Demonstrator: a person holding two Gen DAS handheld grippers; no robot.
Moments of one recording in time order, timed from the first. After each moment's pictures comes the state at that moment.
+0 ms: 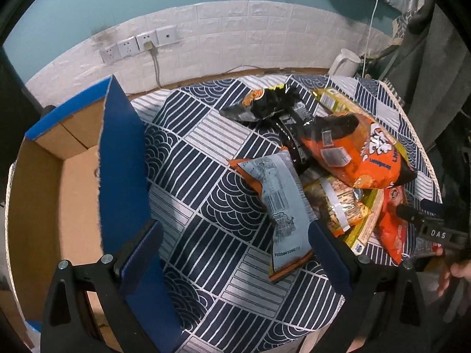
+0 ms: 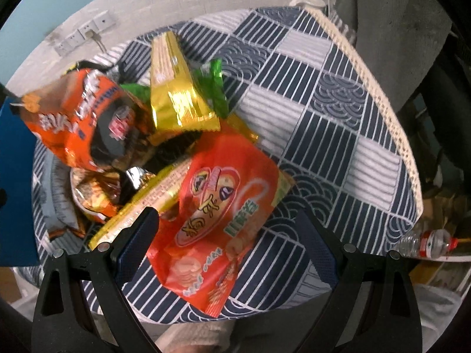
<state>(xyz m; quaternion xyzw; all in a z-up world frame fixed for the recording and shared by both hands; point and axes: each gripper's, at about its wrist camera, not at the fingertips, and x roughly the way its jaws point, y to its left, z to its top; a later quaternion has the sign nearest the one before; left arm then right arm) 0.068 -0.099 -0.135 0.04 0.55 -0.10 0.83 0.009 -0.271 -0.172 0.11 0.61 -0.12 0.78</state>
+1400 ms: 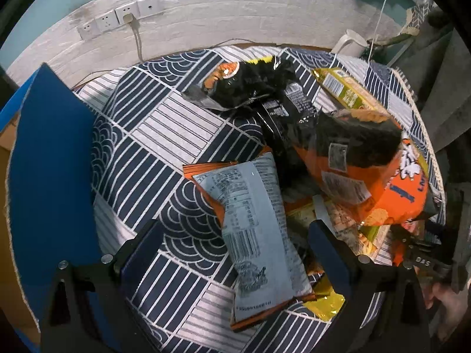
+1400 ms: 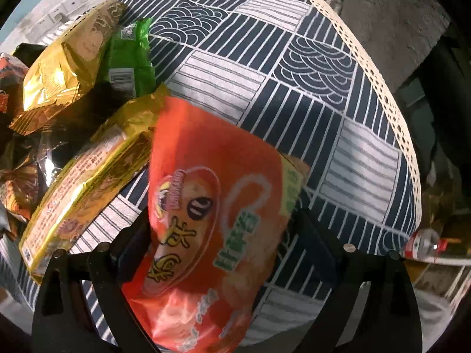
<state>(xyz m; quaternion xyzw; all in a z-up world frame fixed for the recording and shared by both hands) 0.118 -0.146 -0.189 0.03 0.61 -0.10 0.79 0.029 -0.324 -0.225 0.07 0.64 -0.15 0.75</state>
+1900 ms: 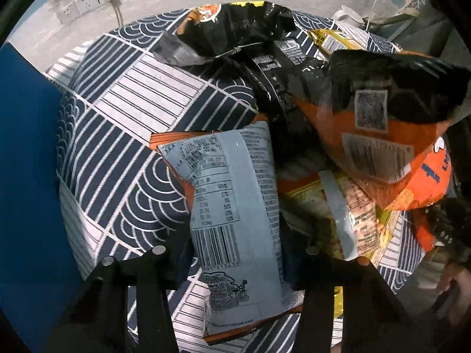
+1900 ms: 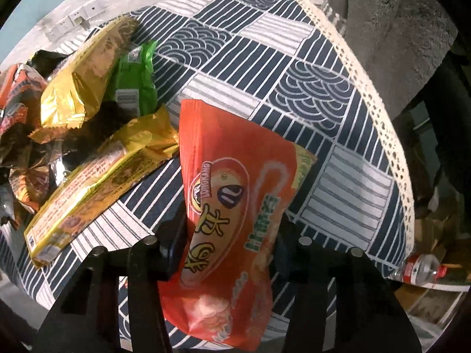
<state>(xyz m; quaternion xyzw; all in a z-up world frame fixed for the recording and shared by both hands) 0.117 -0.149 -0.224 0.03 0.65 -0.13 0.75 0.025 -0.357 -0.205 0.06 0.62 -0.11 0.78</state>
